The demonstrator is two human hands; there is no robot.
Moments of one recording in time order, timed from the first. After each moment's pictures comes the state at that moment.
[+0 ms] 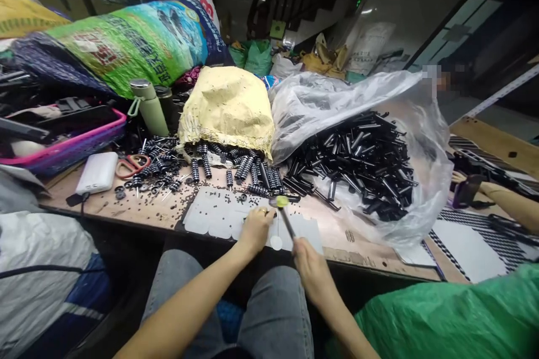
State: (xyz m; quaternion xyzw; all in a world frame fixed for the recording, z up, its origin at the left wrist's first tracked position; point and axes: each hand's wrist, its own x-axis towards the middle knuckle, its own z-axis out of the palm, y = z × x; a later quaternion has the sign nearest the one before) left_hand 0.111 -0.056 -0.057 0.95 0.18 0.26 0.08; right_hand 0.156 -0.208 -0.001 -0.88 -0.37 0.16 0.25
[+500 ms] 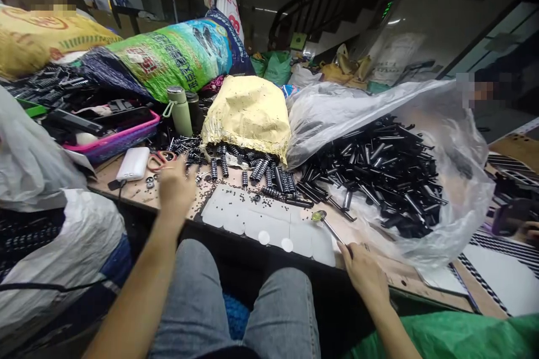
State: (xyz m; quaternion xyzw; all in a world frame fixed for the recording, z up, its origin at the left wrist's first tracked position) left_hand -0.033 0.068 0.040 0.76 0.54 0.35 0.03; right_hand 0.259 -0.267 -0.045 -0.94 -0.33 -0.03 -0.02
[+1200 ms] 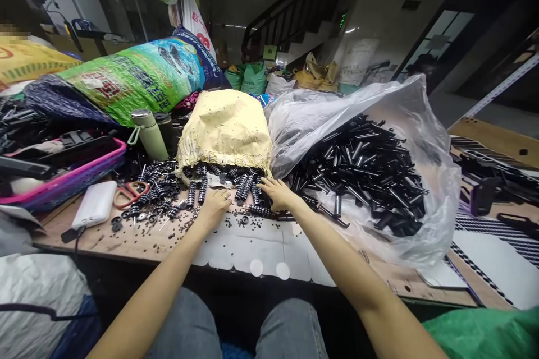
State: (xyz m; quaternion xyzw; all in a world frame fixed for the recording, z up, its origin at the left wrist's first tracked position) left_hand 0.086 0.099 -0.045 0.98 0.15 0.15 -0.01; right_hand 0.293 -0.025 -0.008 -0.74 -0.67 0.02 0.03
